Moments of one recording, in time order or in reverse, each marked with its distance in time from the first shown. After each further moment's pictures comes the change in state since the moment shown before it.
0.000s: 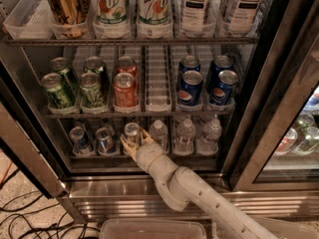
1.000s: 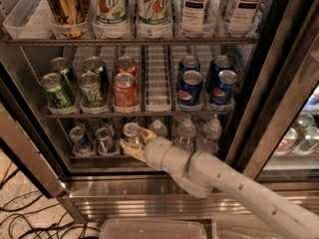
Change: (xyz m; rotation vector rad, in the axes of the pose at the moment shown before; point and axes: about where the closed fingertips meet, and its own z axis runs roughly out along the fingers) arm -0.045 0.021 -0.030 -0.271 0.062 -0.010
